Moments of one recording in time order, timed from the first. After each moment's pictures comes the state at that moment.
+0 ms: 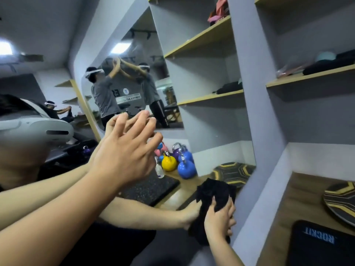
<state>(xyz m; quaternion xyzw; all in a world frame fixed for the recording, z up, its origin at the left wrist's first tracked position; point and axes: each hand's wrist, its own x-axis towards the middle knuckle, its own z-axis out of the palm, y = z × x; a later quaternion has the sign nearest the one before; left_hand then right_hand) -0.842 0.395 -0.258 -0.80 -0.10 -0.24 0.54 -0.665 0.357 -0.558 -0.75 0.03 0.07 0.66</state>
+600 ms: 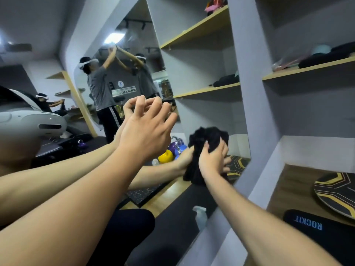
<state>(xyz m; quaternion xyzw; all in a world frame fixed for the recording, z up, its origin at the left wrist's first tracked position) -0.787 0.394 -0.259 -0.78 -0.06 -0.32 0.54 -0.622 0.354 -0.411 -0.74 -0.04 -0.04 0.67</state>
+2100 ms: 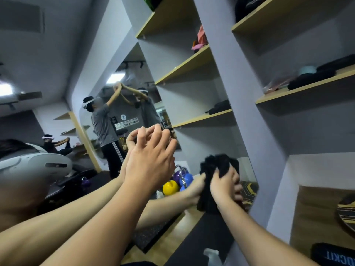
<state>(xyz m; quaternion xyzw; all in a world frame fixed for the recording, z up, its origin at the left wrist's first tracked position) -0.733 0.390 -0.242 -0.78 -0.11 -0.30 0.54 -0.553 0.354 -0.410 -0.72 -0.01 0.02 0.69</state>
